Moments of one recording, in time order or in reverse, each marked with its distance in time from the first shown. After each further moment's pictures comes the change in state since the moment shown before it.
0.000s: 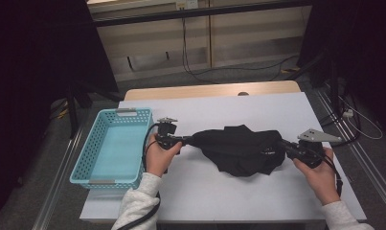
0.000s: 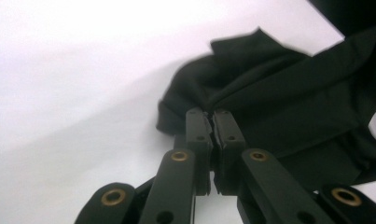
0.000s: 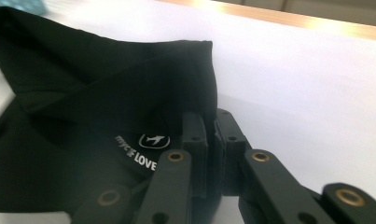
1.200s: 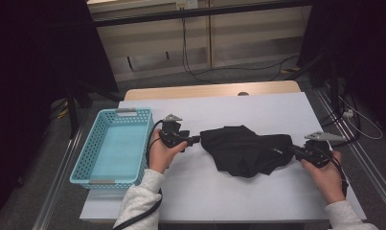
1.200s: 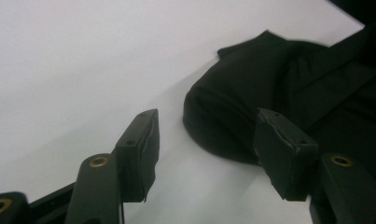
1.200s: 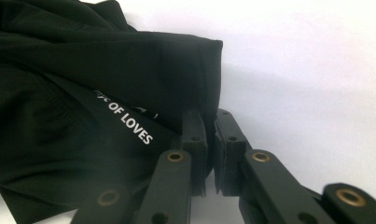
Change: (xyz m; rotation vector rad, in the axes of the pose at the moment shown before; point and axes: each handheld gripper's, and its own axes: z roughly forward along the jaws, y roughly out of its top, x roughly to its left) left arm 0.002 0.002 0.027 -0.007 0.016 0.157; right arm -0.027 -0.019 -0.001 0.152 -0.108 0.110
